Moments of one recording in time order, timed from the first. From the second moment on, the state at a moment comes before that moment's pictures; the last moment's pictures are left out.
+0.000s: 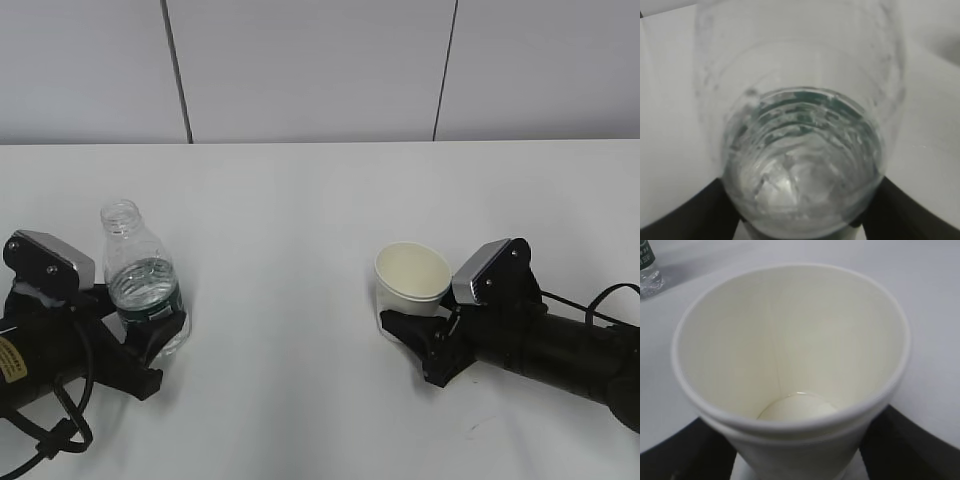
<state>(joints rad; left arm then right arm) -0.26 1.94 -0.32 0.34 -1.15 0.04 0.14 2.16 -0.59 -0.63 -1.15 0.00</state>
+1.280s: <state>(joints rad) -0.26 1.91 -0.32 0.48 -1.12 0.04 0.14 2.10 -0.62 -1.07 -1.15 0.12</state>
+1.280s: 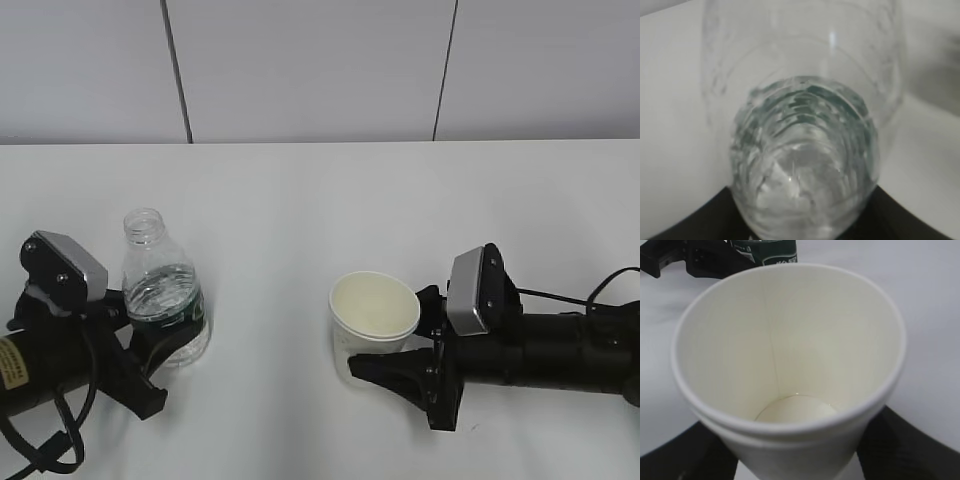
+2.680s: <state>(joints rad) -0.26 1.60 -0.71 0.87 -0.48 0.08 0.32 2.09 -1.01 -1.29 -0.95 0.58</state>
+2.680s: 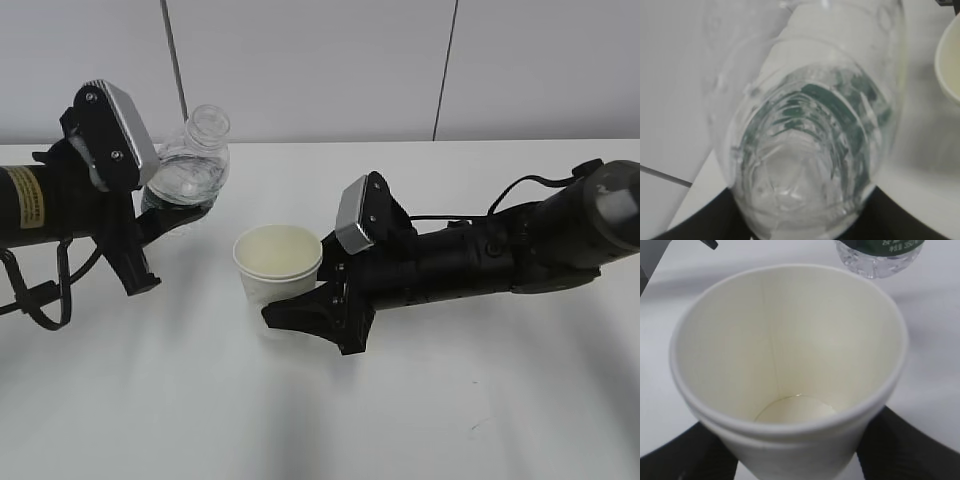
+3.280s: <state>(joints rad) -0.26 1.60 -0.75 0.88 -0.51 0.41 0.32 2.09 -1.12 -1.46 -1.05 0.75</state>
